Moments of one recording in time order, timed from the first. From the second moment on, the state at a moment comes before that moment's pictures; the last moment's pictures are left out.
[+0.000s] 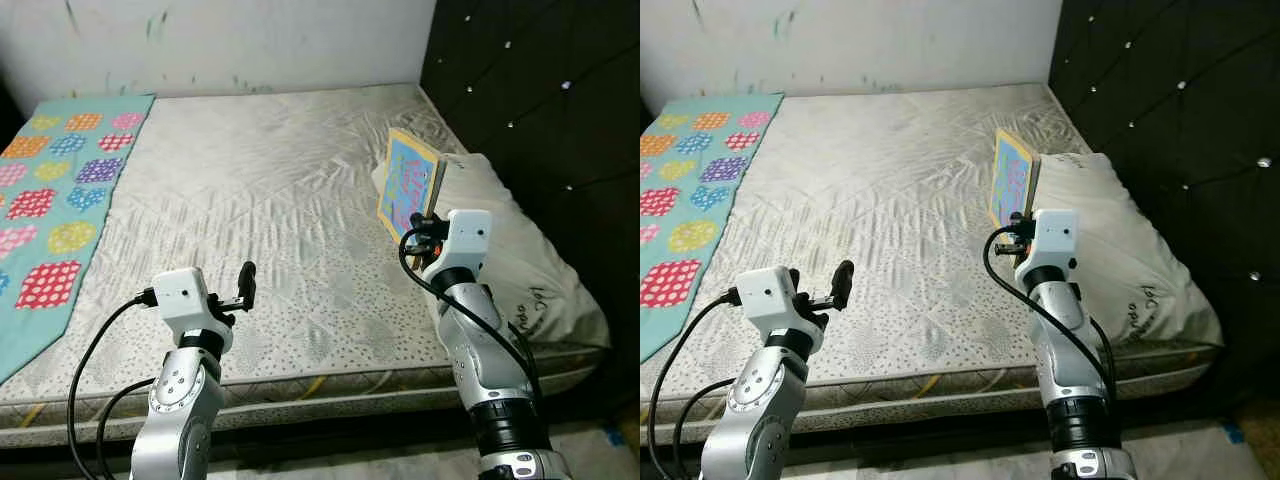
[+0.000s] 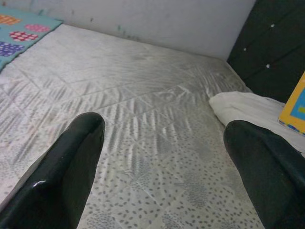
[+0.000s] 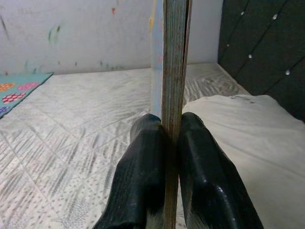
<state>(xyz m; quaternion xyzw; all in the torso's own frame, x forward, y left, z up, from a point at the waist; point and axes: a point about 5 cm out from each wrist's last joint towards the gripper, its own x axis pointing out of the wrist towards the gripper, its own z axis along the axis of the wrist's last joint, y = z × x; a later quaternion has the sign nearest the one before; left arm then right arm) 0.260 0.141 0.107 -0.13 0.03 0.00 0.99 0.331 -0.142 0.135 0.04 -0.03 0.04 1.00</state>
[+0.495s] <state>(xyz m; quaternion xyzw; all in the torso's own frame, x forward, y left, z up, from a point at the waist) 0.261 0.137 0.107 -0.13 0.03 -0.02 0.99 0.330 -0.142 0.134 0.03 -0.02 0.04 1.00</state>
